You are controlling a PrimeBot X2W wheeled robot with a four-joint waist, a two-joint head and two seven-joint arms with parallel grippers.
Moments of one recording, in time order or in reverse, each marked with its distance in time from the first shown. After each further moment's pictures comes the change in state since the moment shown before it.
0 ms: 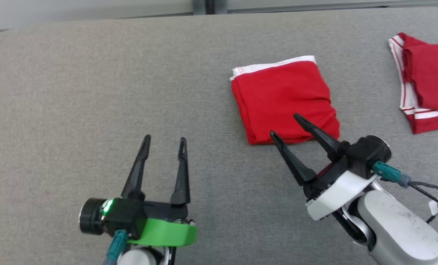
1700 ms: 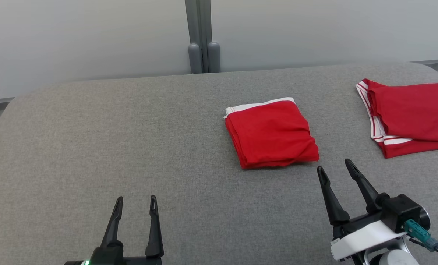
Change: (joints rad) left arm 0.262 0.000 0.149 0.027 0.056 -0.011 0.000; right arm 0.422 0.229 -0.437 -0.072 -0.268 0.000 0.000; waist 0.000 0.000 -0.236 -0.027
